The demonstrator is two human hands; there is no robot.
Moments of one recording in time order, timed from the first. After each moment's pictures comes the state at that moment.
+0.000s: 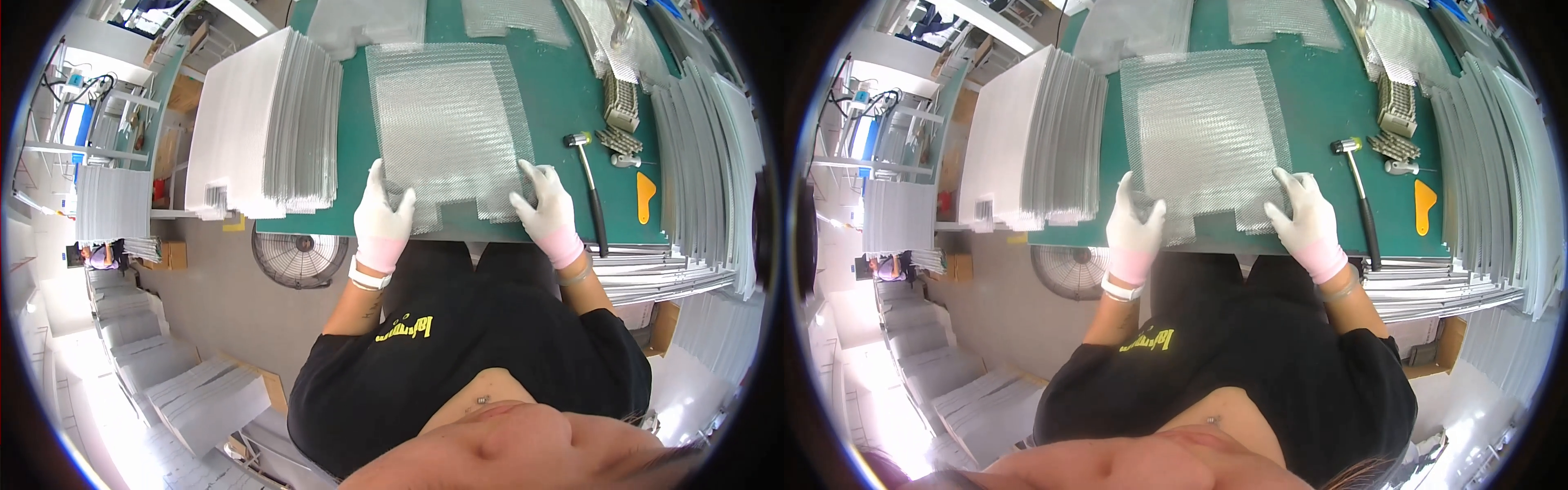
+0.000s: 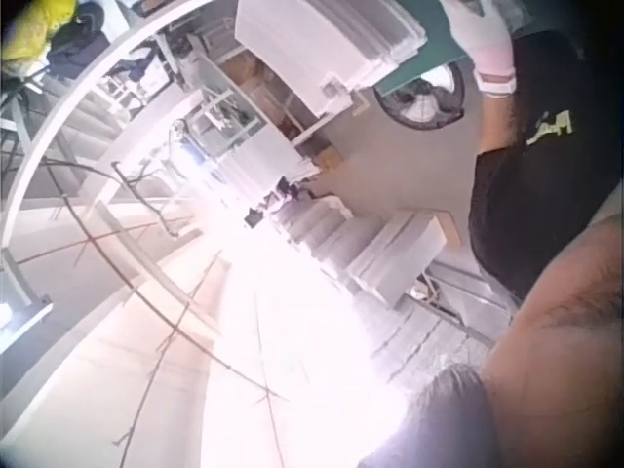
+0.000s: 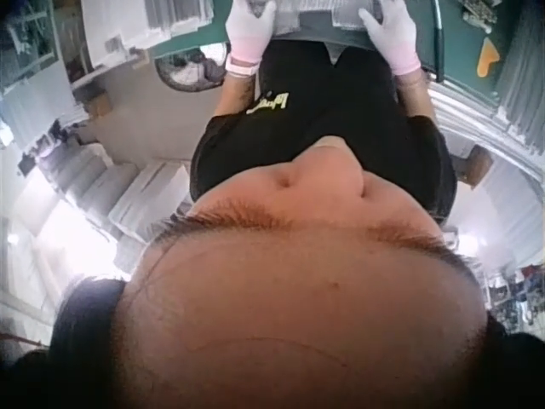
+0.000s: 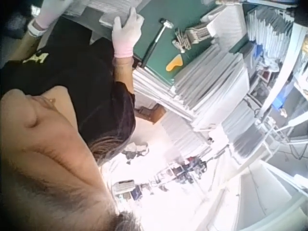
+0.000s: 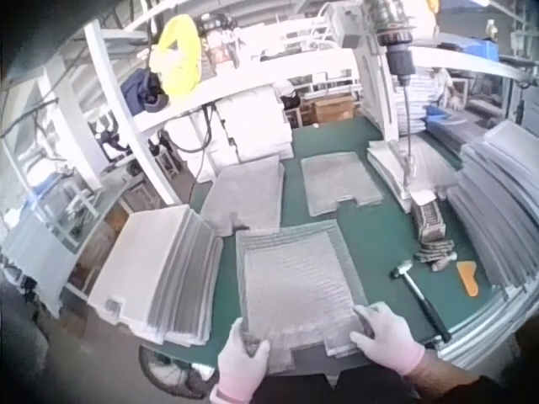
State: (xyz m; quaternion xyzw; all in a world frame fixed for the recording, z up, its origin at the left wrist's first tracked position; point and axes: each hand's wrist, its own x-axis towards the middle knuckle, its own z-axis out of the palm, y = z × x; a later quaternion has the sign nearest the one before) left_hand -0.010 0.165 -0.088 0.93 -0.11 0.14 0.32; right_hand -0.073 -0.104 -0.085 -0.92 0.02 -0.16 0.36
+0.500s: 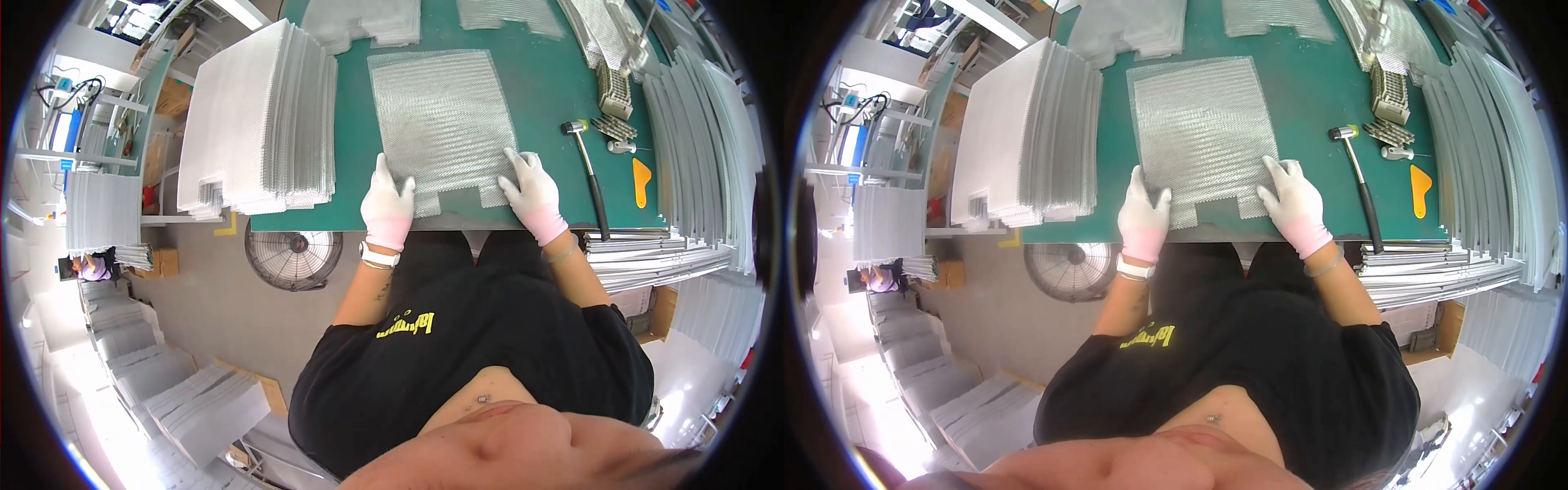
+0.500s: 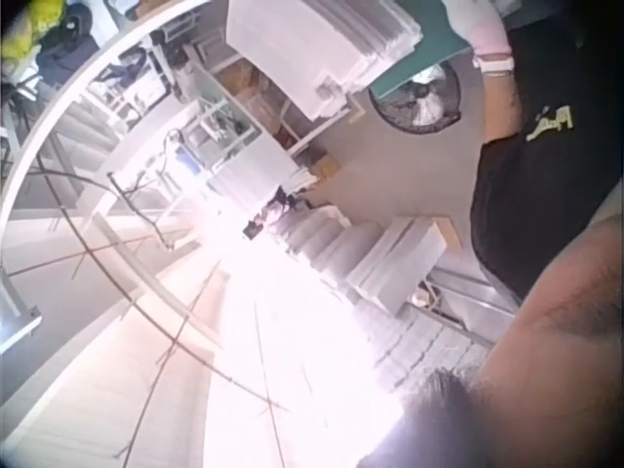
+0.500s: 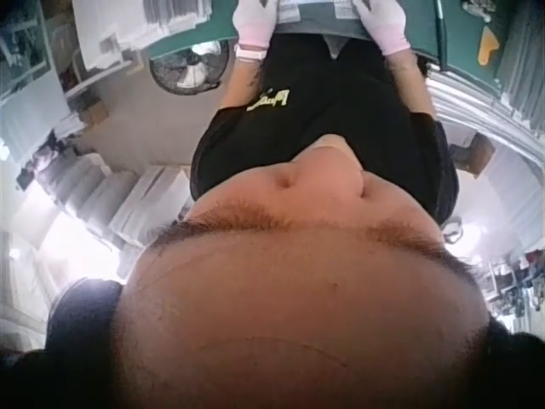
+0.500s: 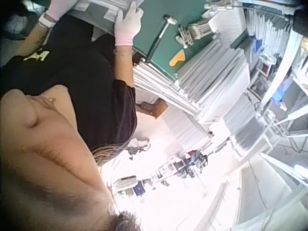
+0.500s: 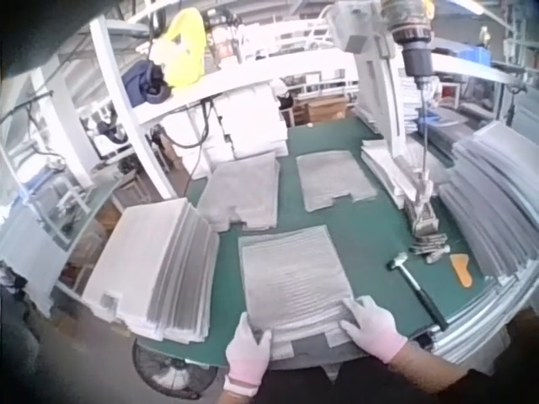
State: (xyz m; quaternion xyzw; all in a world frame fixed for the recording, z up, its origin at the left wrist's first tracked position) left_hand 0.004 0.178 -0.150 0.95 -0.11 0.13 0.25; right_hand -0.062 -0.088 -0.135 -0.95 0.04 -0.11 0.27
